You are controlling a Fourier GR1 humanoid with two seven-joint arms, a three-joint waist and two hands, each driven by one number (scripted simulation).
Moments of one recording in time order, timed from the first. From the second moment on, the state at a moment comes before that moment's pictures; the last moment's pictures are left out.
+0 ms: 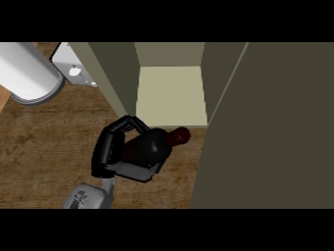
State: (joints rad) left arm -0.16 0.00 -0.28 -1.39 0.10 0.20 -0.31; right arm 0.10 -0.53 0.62 -2.52 0.05 -0.56 0.34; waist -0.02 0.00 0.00
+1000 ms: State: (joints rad) left arm -0.55 0.00 -0.26 -0.97 0.23 0.28 -0.36; right arm 0.15 -0.53 0.59 -2.51 0.03 -0.52 0.26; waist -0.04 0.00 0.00
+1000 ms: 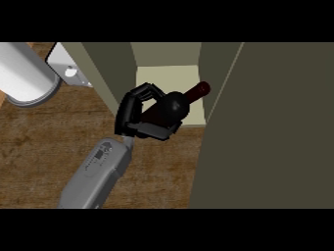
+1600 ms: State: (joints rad) left arm -0.81 0.00 -0.26 -0.61 0.36 0.33 -0.44; right arm 0.21 -0.51 0.61 -2.50 0.01 -0.48 0.17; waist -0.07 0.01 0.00
